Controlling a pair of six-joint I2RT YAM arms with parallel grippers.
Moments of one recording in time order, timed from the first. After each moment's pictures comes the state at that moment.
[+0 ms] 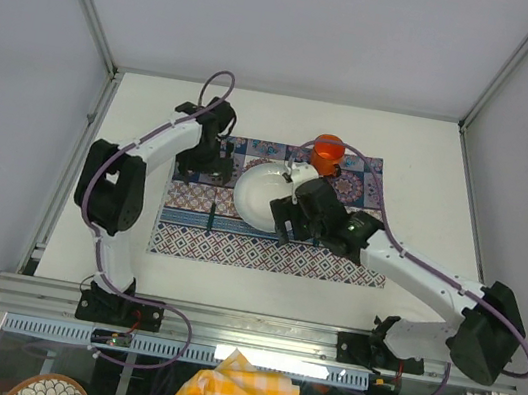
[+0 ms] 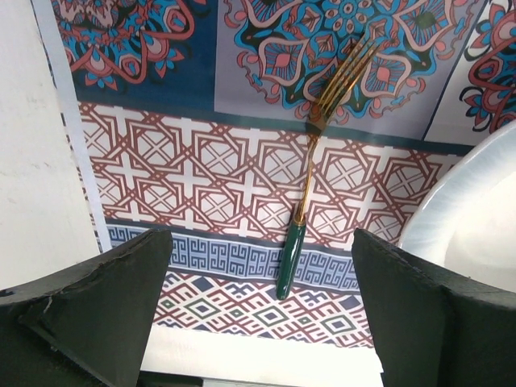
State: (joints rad) left arm -0.39 1.91 1.52 -0.98 -0.14 -0.50; right arm 0.90 1.30 0.95 -0.46 0.18 0.24
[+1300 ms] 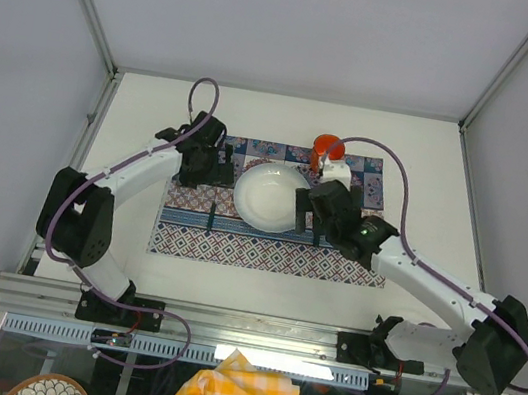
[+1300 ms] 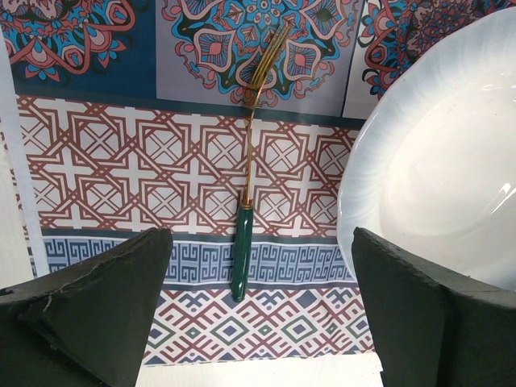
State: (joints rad) left arm -0.43 1.61 1.18 -0.64 -0.10 -0.58; right arm 0.85 1.21 0.89 -0.49 0.49 0.38
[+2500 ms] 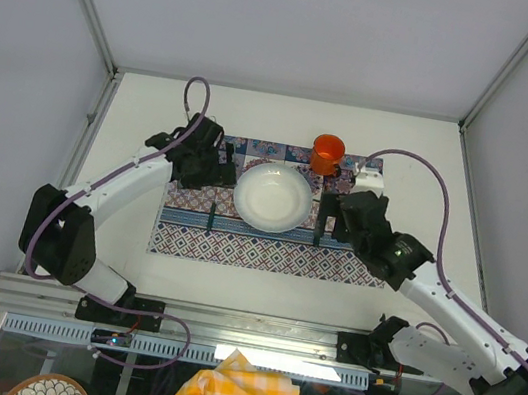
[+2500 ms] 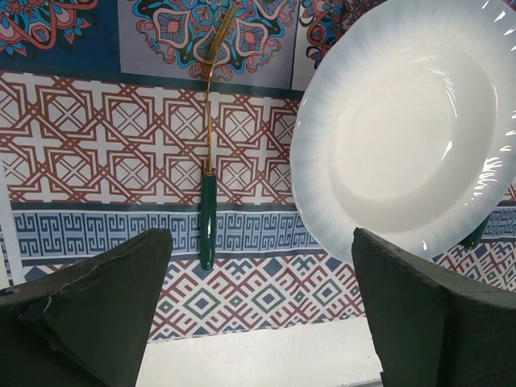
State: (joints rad) left arm -0.46 1.48 1.15 -0.65 -0.07 -0.63; right arm 0.77 0.97 0.82 -0.56 0.45 0.45
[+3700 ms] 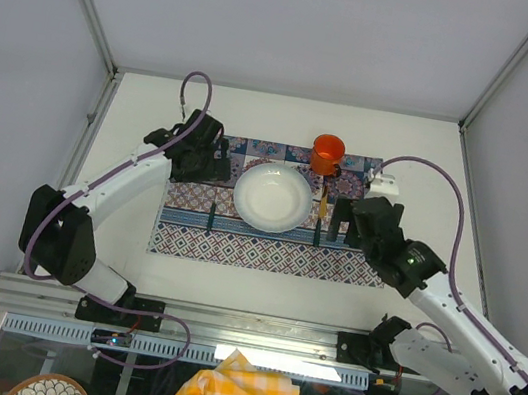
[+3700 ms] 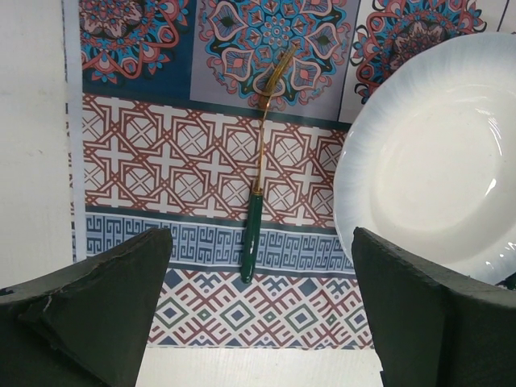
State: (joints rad) left arm -0.47 1.48 1.19 -0.70 -0.20 -0.60; right arm 0.72 0.88 0.80 -0.66 0.48 0.45
